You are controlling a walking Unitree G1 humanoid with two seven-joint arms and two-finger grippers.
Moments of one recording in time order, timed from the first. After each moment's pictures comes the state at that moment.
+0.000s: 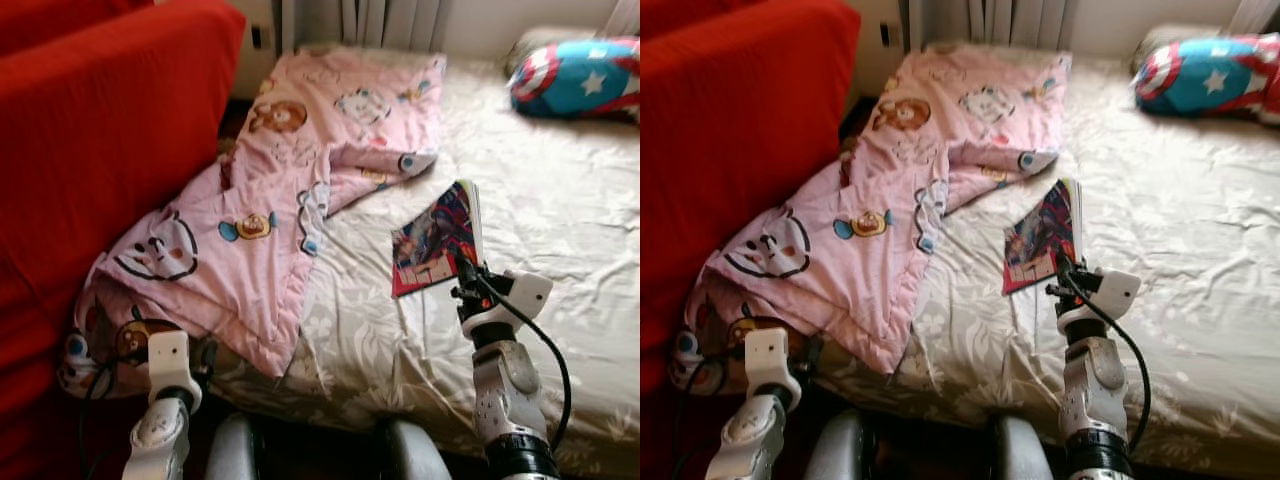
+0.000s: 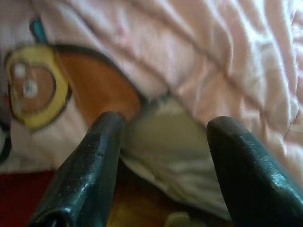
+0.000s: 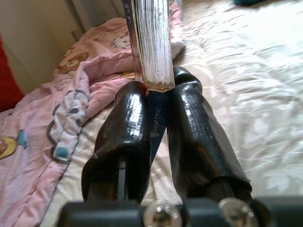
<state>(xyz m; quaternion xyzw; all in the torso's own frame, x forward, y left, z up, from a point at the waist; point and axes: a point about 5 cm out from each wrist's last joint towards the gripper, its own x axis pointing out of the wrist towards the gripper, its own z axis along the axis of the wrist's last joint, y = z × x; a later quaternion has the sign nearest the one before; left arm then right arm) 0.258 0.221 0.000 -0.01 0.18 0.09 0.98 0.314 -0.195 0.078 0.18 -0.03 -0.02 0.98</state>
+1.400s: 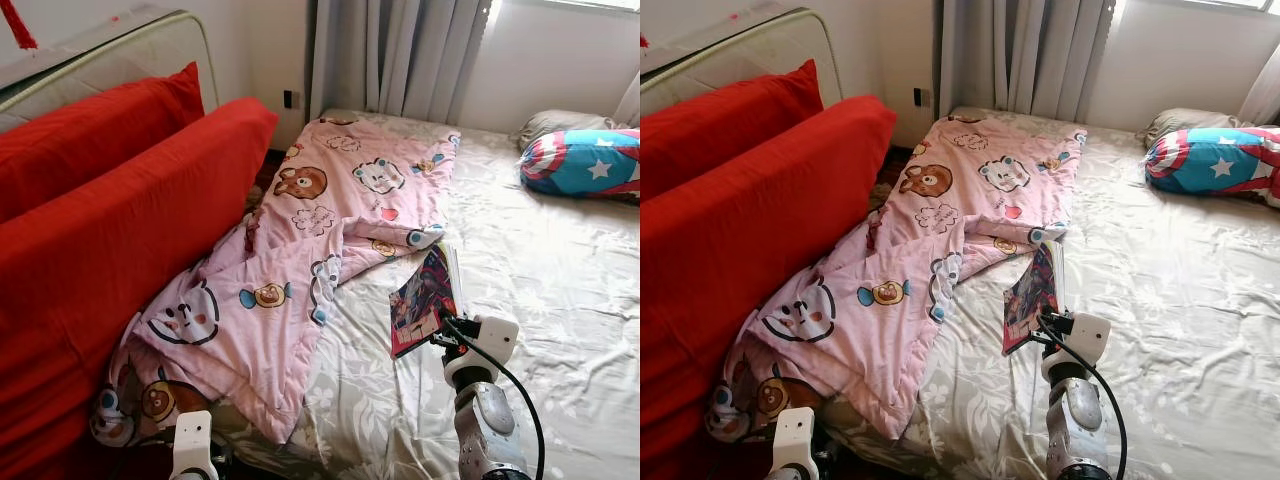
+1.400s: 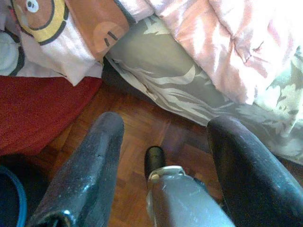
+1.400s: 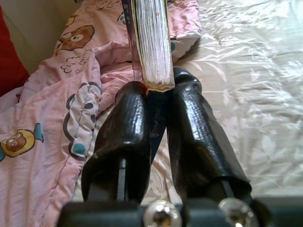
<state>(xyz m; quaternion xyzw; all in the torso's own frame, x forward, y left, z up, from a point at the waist) 0.196 0.201 -0.073 -0.02 0.40 0.08 0.91 0.285 -0.171 0.020 0.14 0.08 -0.04 0.99</state>
